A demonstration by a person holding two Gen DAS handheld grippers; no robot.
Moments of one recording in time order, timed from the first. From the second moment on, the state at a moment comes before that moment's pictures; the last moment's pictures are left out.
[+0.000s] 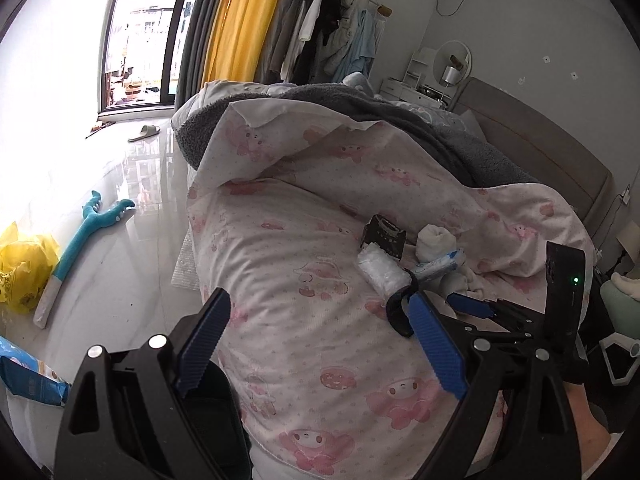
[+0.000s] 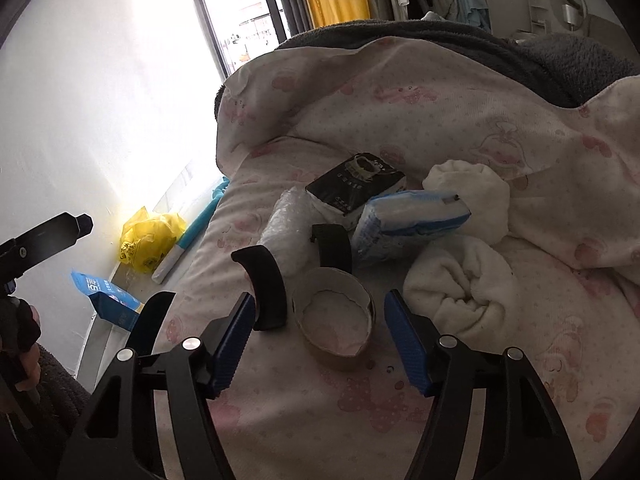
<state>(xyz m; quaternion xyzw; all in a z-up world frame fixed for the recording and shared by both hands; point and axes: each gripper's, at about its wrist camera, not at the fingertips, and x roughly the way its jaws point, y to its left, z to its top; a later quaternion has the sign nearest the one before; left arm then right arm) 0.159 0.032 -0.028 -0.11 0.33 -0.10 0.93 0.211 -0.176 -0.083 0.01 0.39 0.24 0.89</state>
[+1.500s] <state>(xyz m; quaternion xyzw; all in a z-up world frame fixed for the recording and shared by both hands) 0.211 -0.082 -0.094 -0.06 0.39 -0.12 0.91 0.180 -0.266 -0.049 0.05 0.31 0.27 0.91</state>
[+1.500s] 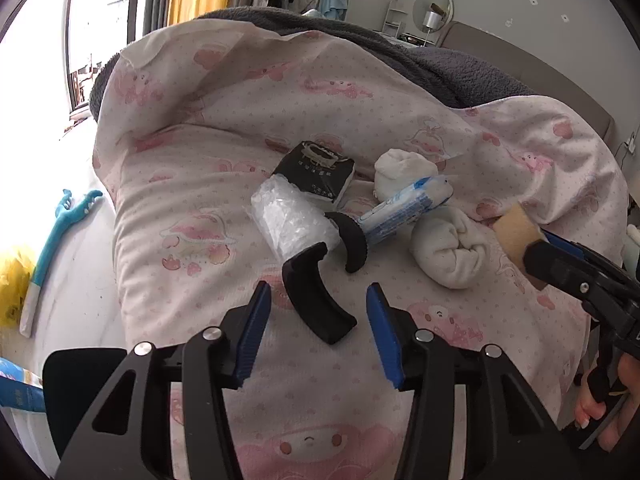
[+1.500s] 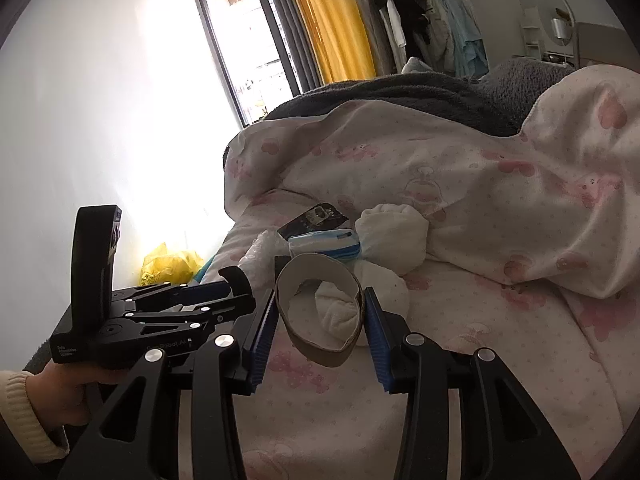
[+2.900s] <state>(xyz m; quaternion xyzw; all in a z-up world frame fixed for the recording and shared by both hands) 0.188 -0.035 -0.098 -0.05 0.42 -0.15 0.89 0.184 -0.185 -0.026 0.04 0.30 0.30 0.90</state>
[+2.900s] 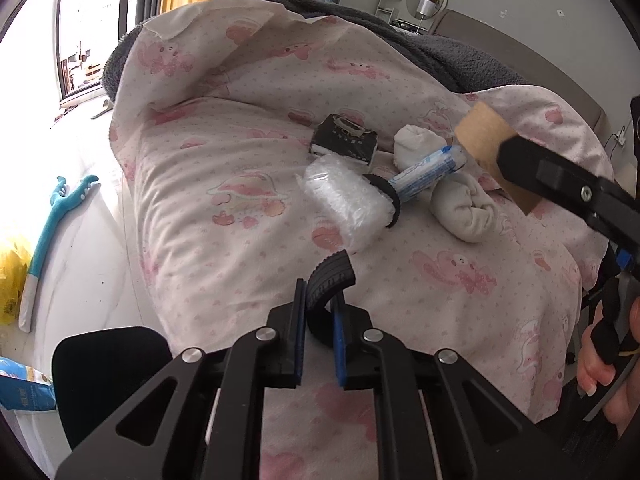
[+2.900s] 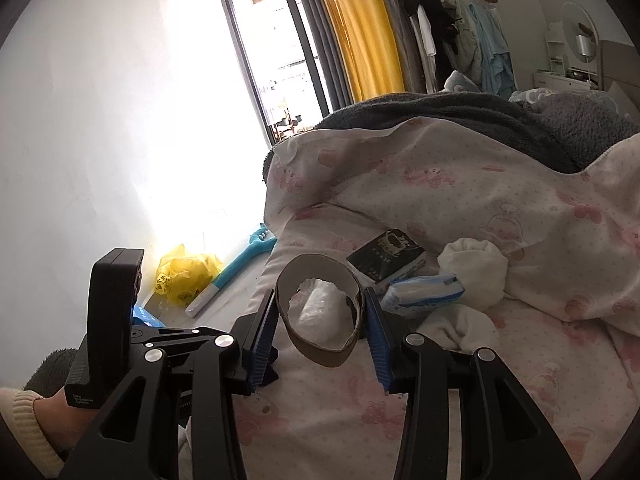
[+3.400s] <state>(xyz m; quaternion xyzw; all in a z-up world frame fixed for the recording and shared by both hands) 0.163 0.035 -0.094 -0.06 0.41 -0.08 0.91 0.180 -0.107 -0.013 0.02 0.30 0.35 0.89</state>
